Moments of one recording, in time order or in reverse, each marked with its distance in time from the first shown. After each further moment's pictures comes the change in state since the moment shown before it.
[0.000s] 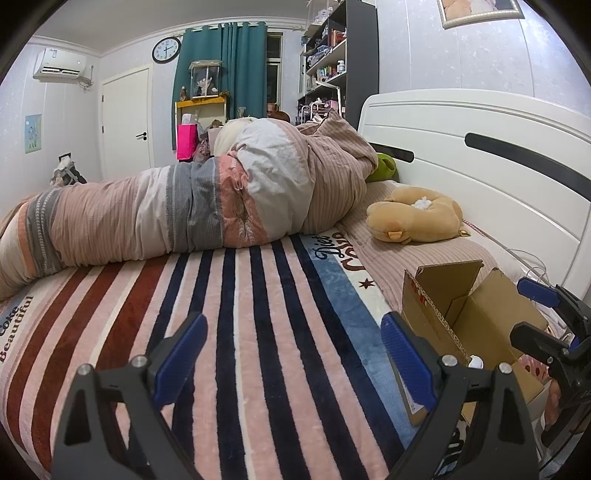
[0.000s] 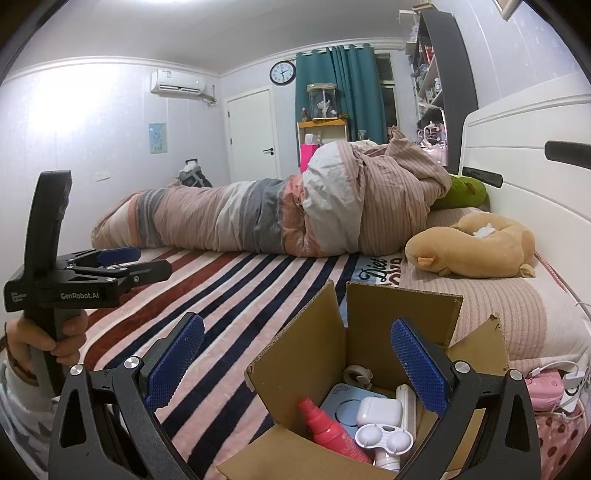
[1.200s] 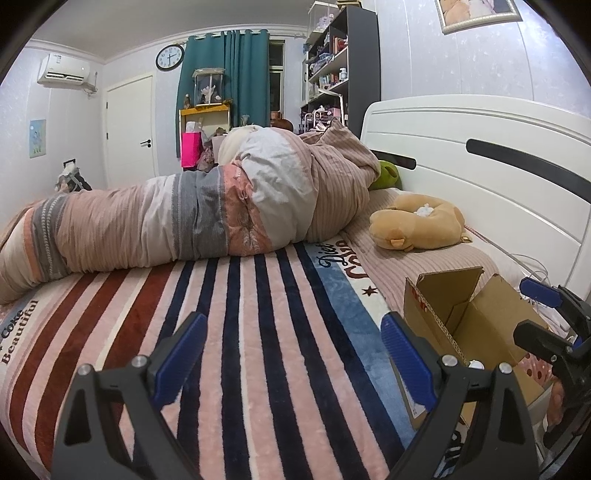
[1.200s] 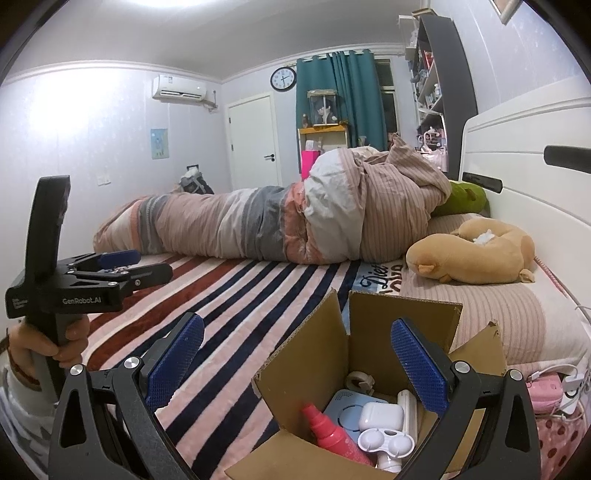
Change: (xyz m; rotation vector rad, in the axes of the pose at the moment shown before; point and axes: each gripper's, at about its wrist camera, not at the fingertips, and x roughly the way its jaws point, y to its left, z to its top) left arm -0.012 -0.007 0.001 0.001 -0.032 0.032; right arm -0.006 -0.007 0.003 -0.012 -0.025 0.018
